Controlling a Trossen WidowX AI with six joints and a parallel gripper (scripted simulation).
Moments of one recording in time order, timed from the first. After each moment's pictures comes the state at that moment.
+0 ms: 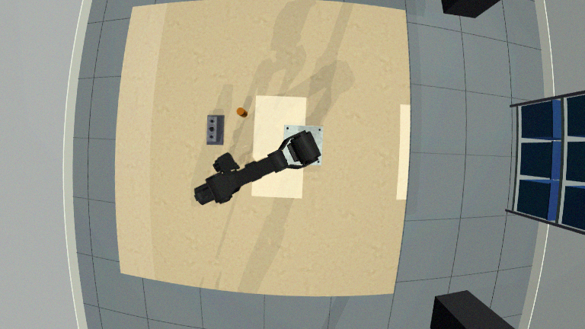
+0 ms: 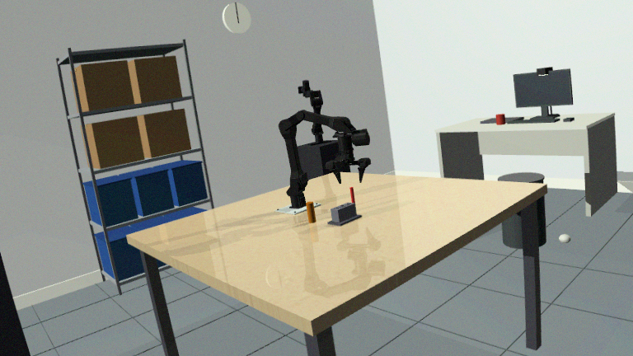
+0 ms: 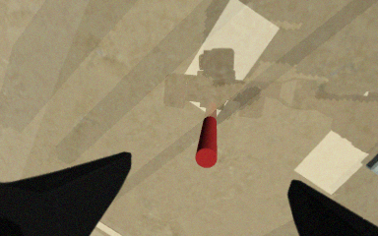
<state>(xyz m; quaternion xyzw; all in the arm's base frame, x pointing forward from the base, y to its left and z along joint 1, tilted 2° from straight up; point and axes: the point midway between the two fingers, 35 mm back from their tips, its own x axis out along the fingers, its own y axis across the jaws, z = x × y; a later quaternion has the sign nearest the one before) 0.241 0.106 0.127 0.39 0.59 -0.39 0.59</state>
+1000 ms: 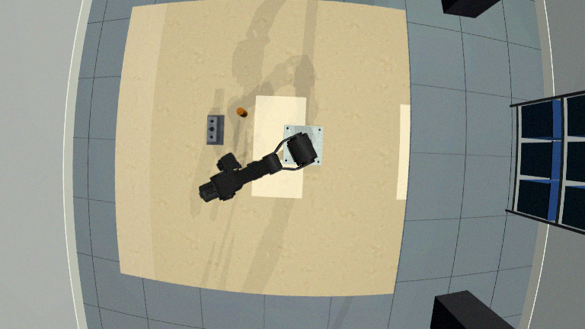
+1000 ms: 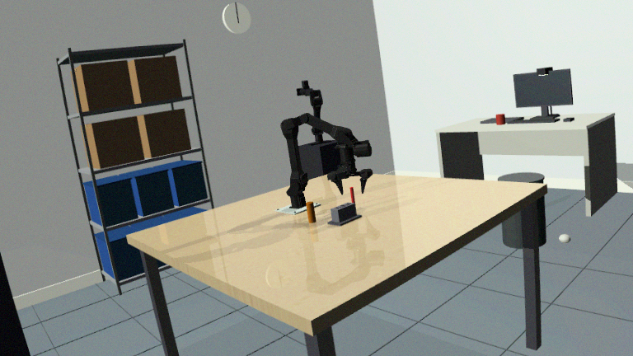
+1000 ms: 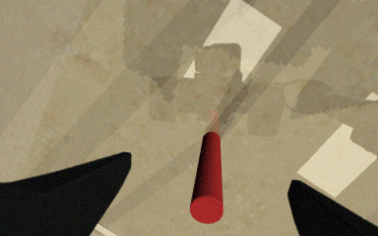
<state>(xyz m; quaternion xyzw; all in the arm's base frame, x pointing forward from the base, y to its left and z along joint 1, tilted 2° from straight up) 0.243 0.107 0.079 0.39 0.58 -0.39 0.59</state>
